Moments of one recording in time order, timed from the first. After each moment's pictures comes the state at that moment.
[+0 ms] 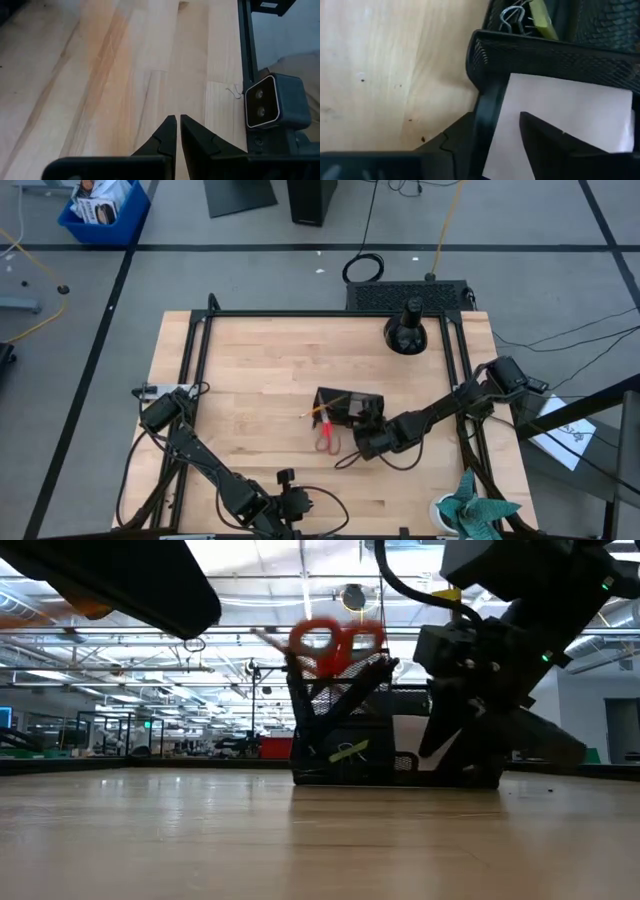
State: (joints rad) left arm -0.77 2.06 1.44 -0.36 -0.55 -0.77; right arm 0.39 1.76 0.88 -0.37 0.63 0.00
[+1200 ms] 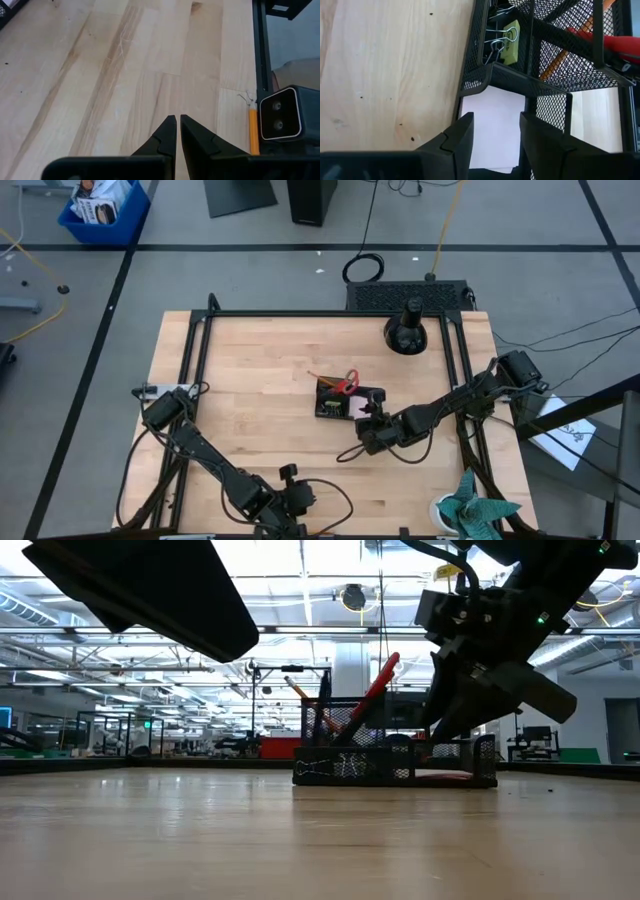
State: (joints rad) left arm -0.73 2.06 1.44 -0.36 -0.52 -0.79; right arm 0.38 1.64 0.88 -0.42 0.62 0.07
